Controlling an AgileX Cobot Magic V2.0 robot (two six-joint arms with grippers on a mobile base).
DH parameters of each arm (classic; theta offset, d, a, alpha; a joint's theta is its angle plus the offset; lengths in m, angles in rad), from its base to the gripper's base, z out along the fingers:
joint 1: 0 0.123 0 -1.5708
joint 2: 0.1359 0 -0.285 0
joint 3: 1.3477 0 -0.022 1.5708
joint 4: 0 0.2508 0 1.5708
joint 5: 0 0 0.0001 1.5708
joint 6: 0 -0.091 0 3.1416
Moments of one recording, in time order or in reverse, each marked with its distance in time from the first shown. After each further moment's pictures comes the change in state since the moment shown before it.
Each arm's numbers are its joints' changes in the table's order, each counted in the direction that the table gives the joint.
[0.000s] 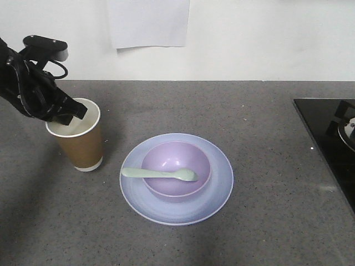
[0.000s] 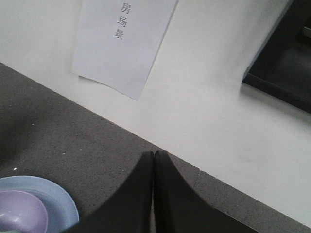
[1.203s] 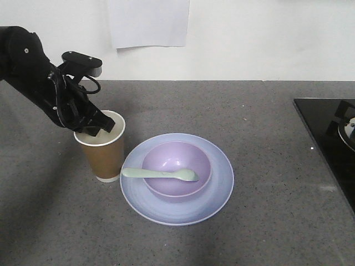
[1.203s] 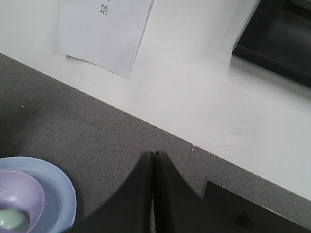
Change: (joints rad) left arm -0.096 0.090 -0.017 -0.002 0.025 -0.003; right arm 0.000 -0.014 0.000 -0.046 -0.089 -0.053
